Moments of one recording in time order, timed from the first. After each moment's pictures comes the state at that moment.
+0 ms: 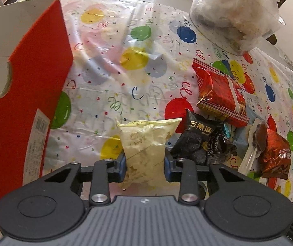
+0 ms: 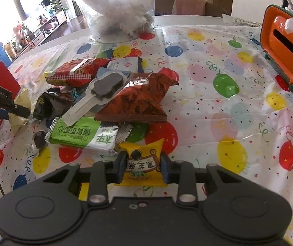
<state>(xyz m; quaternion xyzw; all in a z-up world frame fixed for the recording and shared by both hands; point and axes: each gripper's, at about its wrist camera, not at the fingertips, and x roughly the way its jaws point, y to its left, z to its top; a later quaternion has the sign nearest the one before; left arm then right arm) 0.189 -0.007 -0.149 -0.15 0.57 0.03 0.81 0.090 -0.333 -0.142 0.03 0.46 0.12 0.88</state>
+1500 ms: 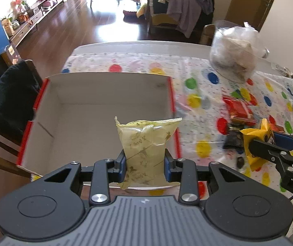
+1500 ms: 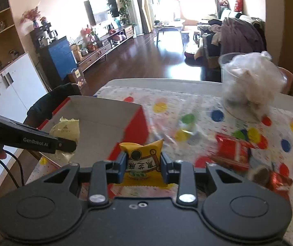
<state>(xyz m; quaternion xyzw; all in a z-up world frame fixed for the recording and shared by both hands) 0.095 0.144 -0.004 -0.05 0.50 0.03 0.86 0.079 -0.090 0.012 -0.01 0.38 0.28 0.88</state>
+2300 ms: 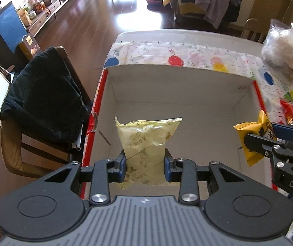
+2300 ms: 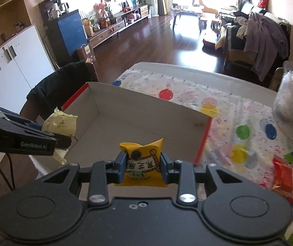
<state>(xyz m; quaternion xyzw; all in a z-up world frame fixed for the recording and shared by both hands) 0.131 0.266 -0.045 -0.03 0.54 0.08 0.84 0.121 0.068 -0.017 -0.07 0.42 0.30 0.85</state>
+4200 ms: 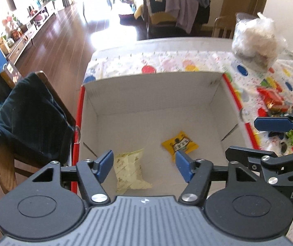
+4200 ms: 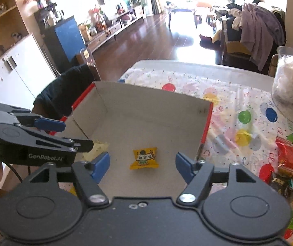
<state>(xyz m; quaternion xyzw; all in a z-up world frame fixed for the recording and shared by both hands) 0.109 0.246 -0.028 0.01 0.50 0.01 0.87 0.091 0.051 -0.002 -0.02 0.42 0.30 0.86</state>
